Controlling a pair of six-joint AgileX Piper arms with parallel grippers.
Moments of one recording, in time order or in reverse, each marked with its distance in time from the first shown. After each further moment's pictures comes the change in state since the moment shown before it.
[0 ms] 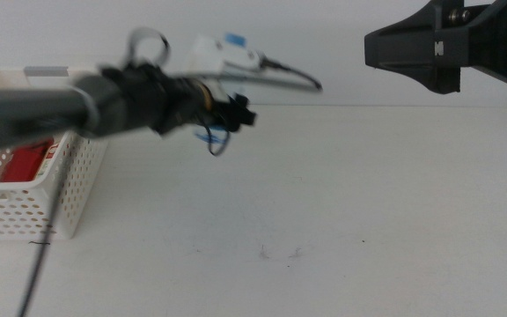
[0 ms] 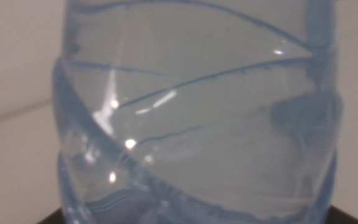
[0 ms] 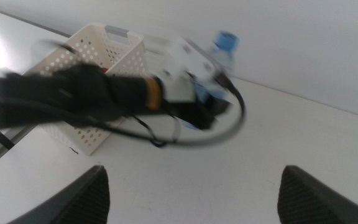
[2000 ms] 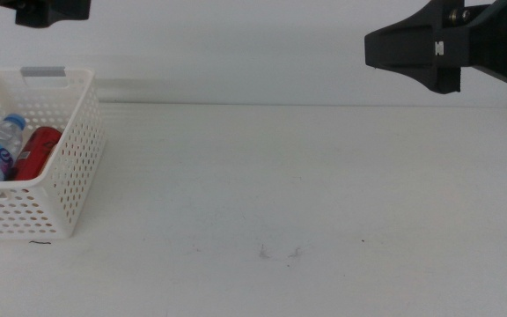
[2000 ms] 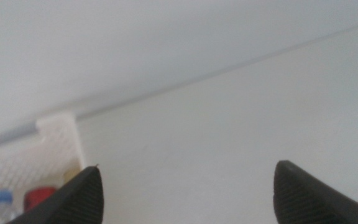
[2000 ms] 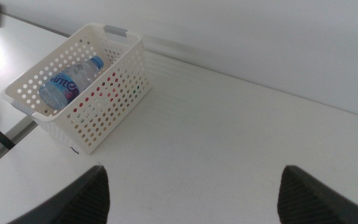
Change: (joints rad) left arm 0.312 -0.795 -0.024 -0.642 0.764 0.673; right arm 0.000 0.000 0.000 0.000 0.000 0.000
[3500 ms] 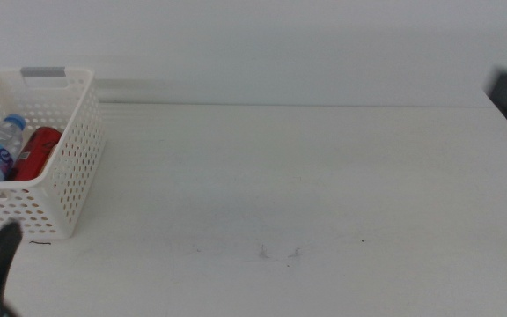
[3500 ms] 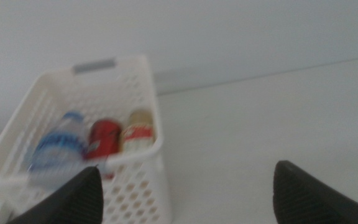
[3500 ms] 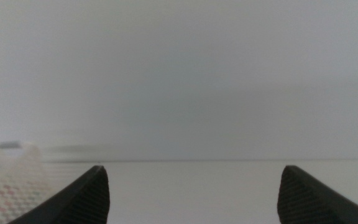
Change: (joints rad) left arm 0.013 -0.889 1.154 0.144 -0.660 -0.101; right arm -0.208 -0.343 0.633 0.067 -0.655 0.000
